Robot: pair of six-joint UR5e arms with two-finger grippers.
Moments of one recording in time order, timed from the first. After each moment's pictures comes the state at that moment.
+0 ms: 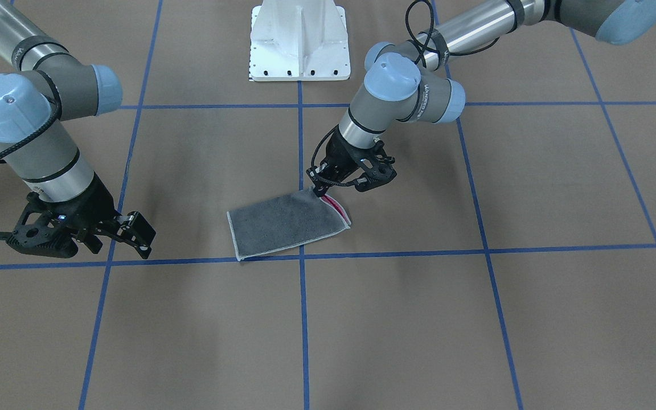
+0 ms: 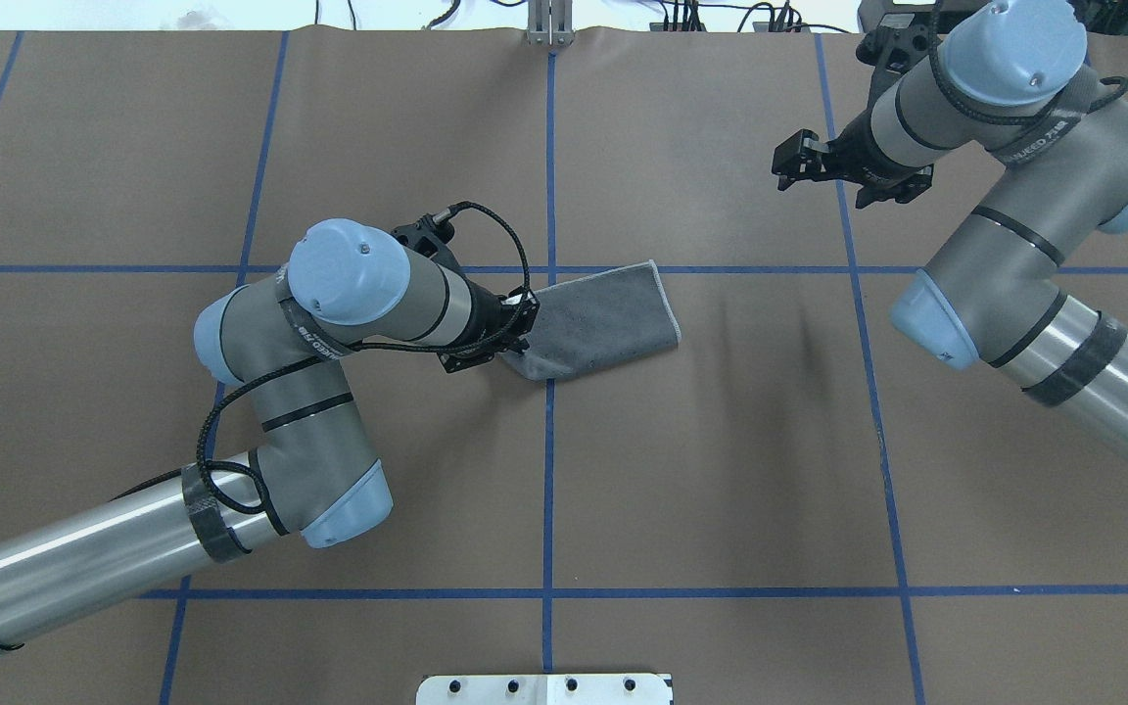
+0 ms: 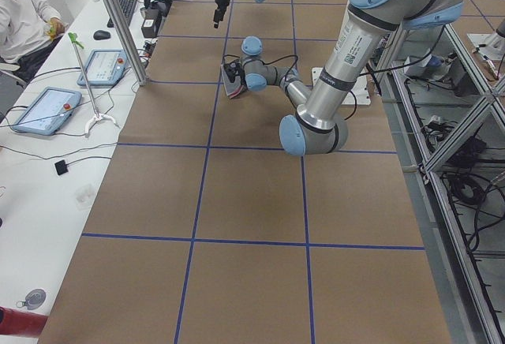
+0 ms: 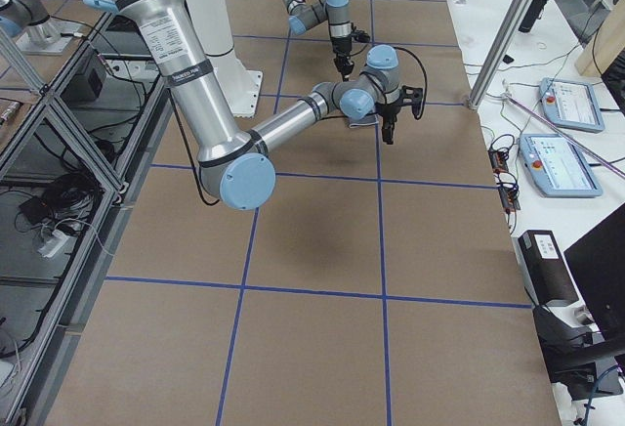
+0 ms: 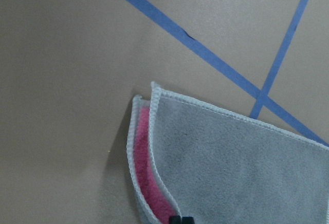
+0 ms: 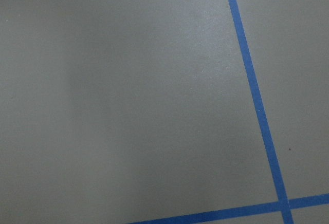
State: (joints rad) left arm -0.54 -2.26 -1.46 -2.16 -1.87 -1.84; right arm 0.91 -1.11 1.62 -1.28 1.99 1.15
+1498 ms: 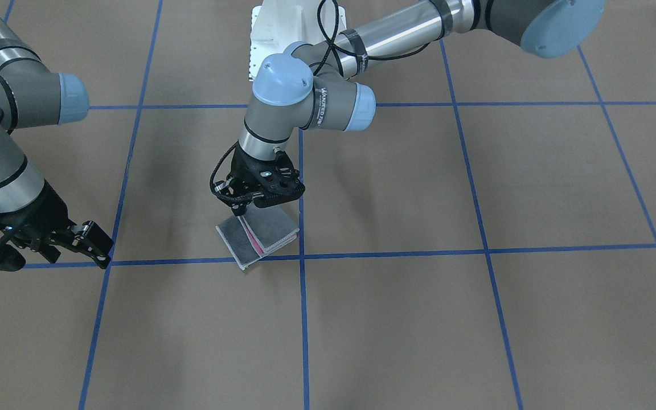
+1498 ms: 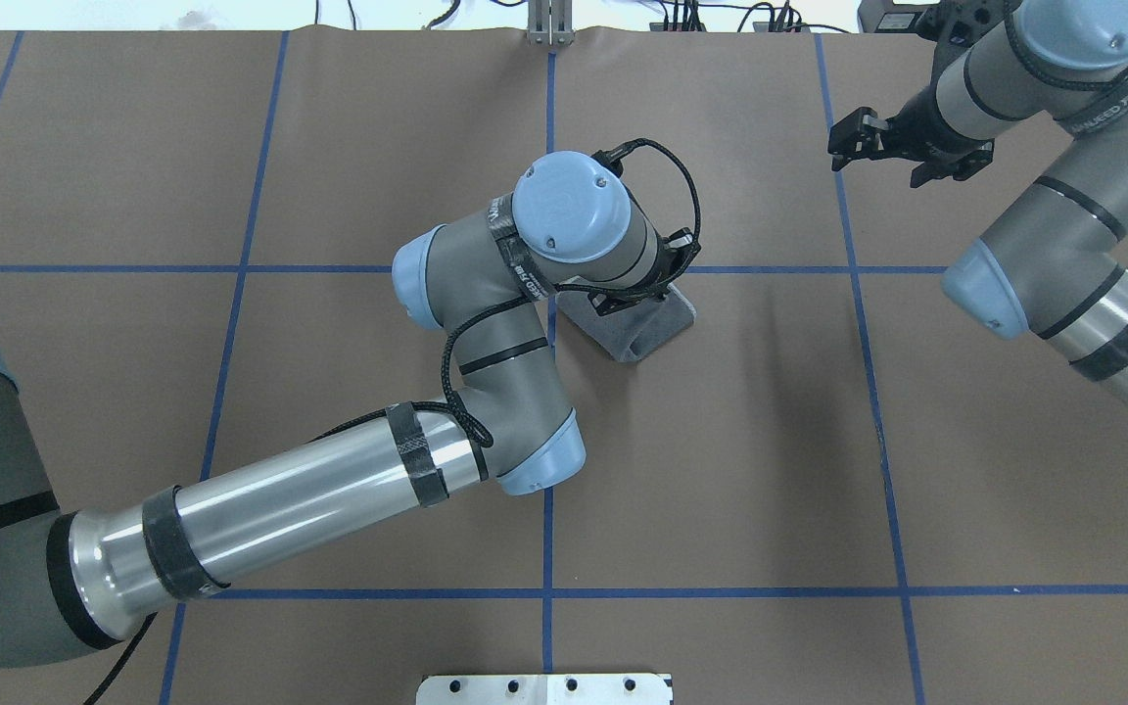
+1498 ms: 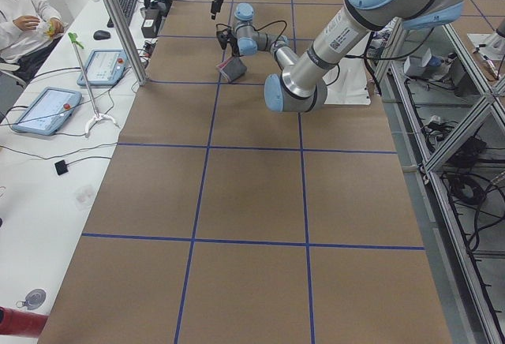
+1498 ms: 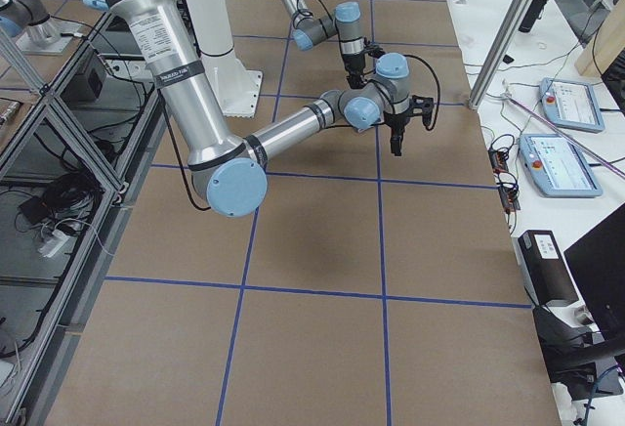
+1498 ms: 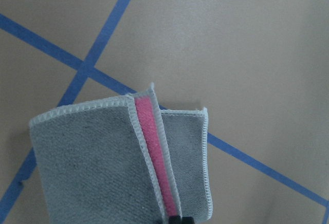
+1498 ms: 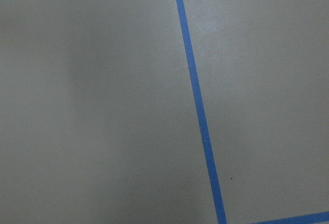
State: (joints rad) left arm -0.51 -2.65 -1.11 -2.13 -1.78 -1.80; right arm 0.99 -1.14 1.61 -1.28 2.03 1.06
